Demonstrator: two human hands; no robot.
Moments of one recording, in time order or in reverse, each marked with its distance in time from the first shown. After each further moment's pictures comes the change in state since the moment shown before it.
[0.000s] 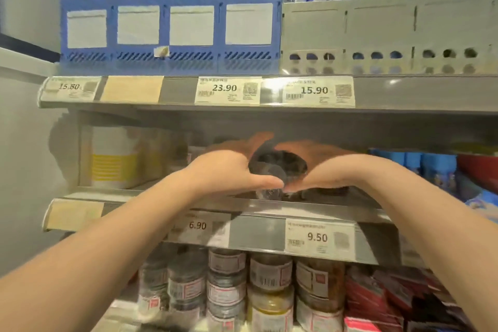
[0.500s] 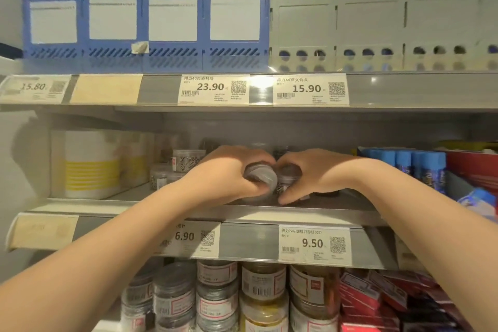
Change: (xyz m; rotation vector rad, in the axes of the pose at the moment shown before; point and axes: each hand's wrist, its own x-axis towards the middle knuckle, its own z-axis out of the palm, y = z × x) left_hand 0.007 0.002 0.012 -0.209 0.079 0.127; right_hand 0.007 0.015 0.003 -0.071 -0.037 0.098
